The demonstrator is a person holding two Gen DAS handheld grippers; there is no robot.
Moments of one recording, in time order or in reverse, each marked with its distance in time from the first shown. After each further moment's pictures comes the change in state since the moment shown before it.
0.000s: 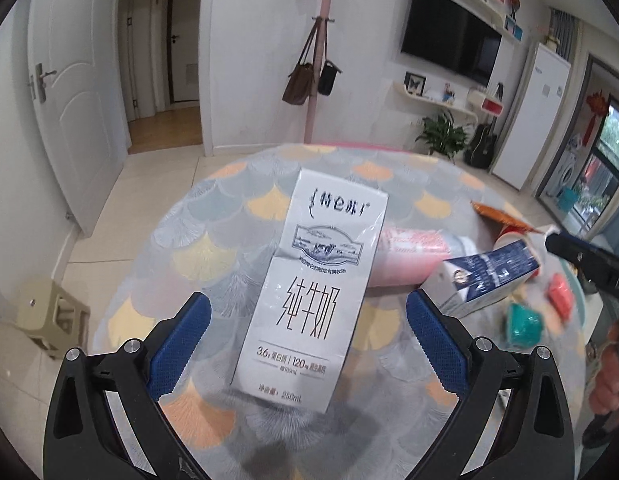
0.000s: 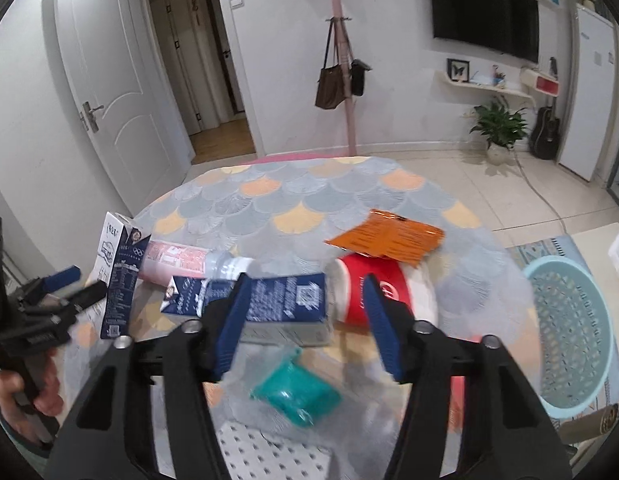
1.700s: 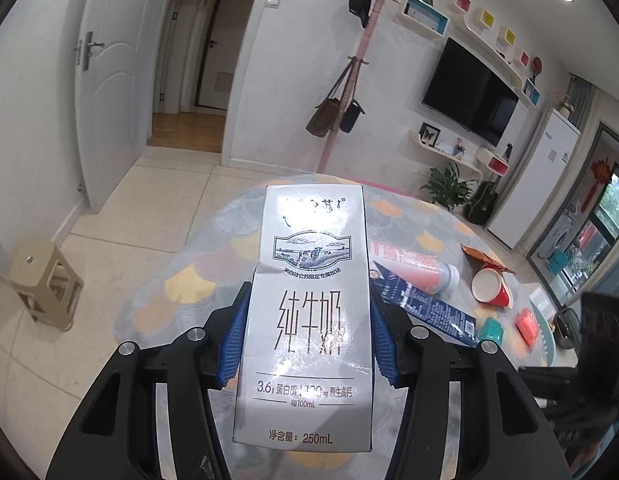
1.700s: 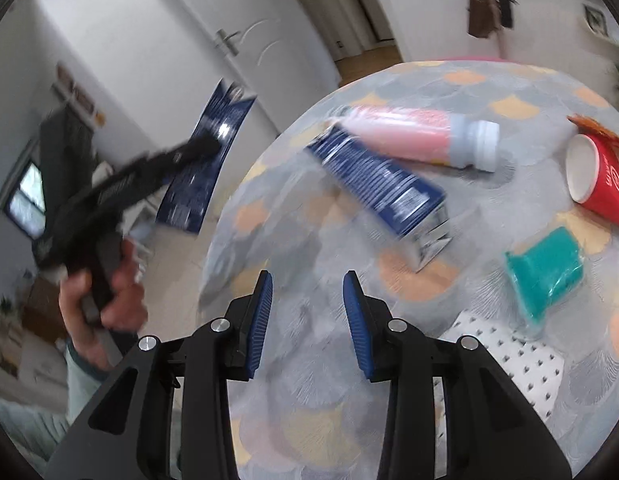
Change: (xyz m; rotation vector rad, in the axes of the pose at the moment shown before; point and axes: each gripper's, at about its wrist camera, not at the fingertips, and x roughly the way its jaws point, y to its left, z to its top) left arm -0.077 0.049 -0.032 -0.195 -0.129 -0.027; right arm -0.009 0.089 -0.070 -0.143 0.267 0.530
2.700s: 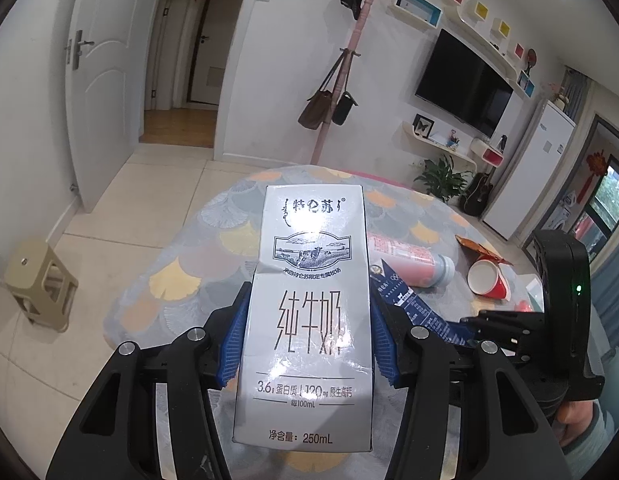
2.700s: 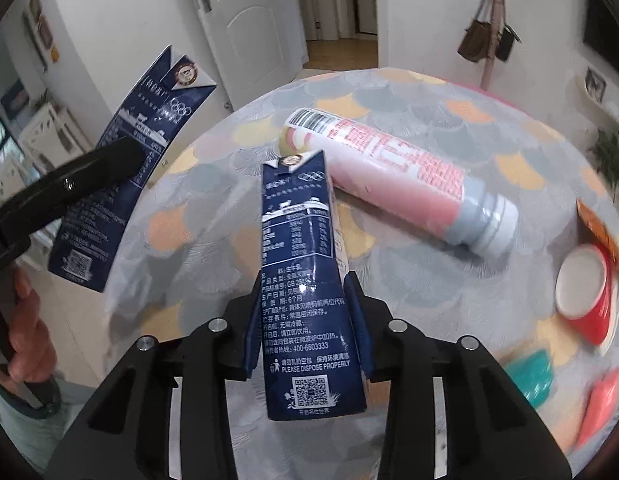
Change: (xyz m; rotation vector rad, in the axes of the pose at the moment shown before) left arm 0.010 -0.009 -0.001 0.026 0.026 -0.025; right arm 0.062 -0.001 0.049 -0.116 0.090 -0.248
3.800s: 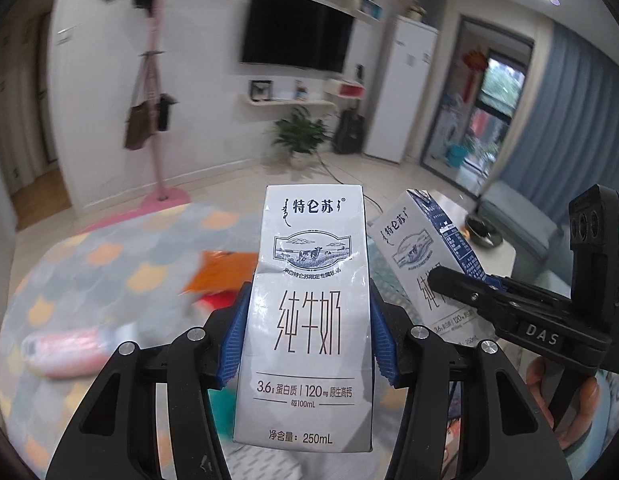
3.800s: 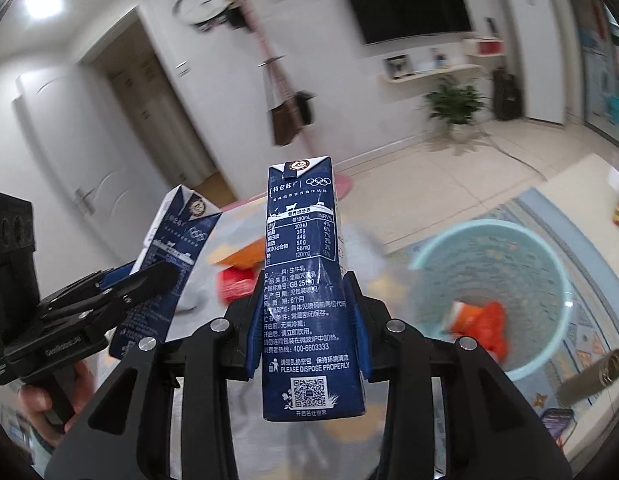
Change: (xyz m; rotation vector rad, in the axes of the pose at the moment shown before) left arm 0.060 -0.303 -0.001 0.436 0.110 -0.362; right arm -0.244 -0.215 -0.142 0.562 -0.470 -0.265
